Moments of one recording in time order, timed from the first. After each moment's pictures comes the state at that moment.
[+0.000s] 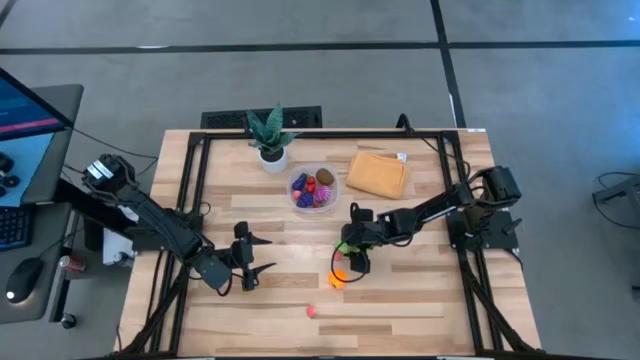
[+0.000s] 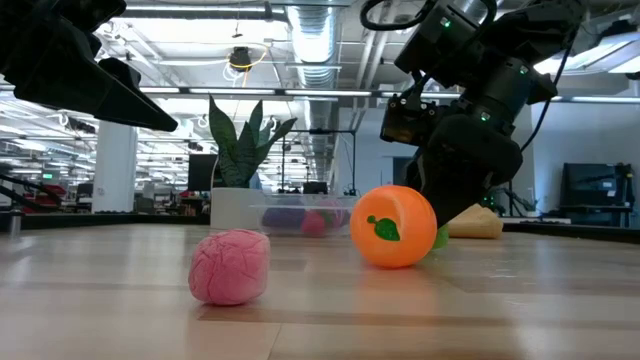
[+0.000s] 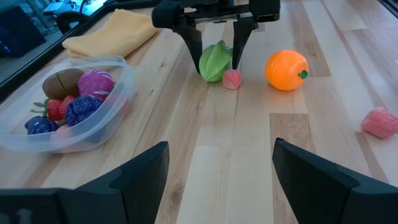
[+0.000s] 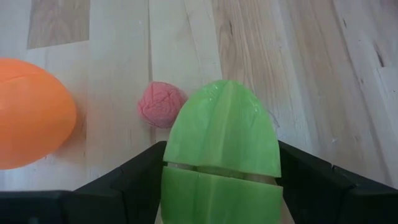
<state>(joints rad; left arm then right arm) -0.70 1.26 0.42 0.20 -0.82 -0.39 0.18 1.76 0.81 -0.03 0.05 0.23</state>
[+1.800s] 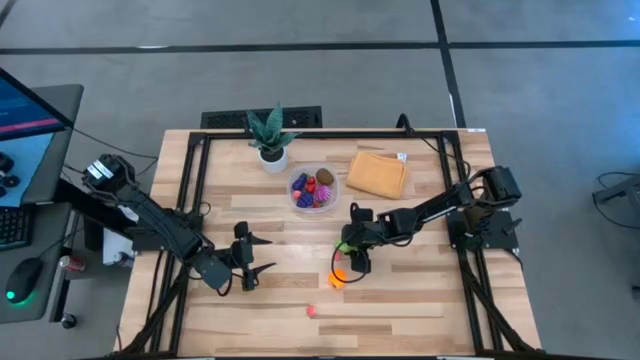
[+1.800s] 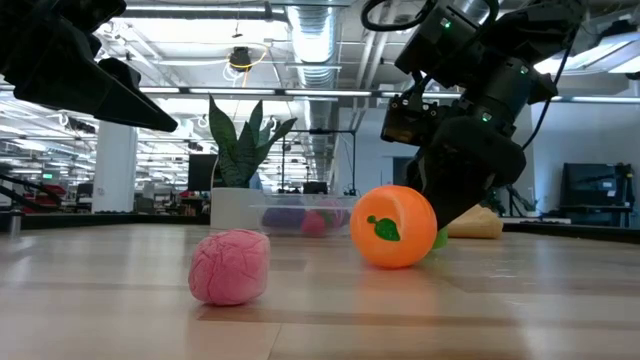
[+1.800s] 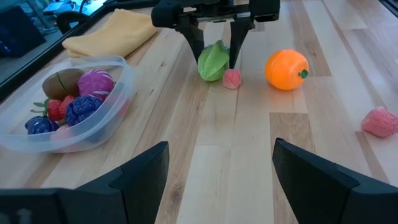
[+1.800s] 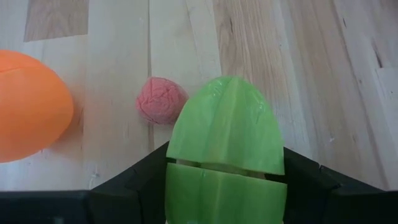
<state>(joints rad) -0.70 1.26 0.42 0.19 -0.82 -0.39 0.18 1.76 0.81 -0.04 0.05 0.20</state>
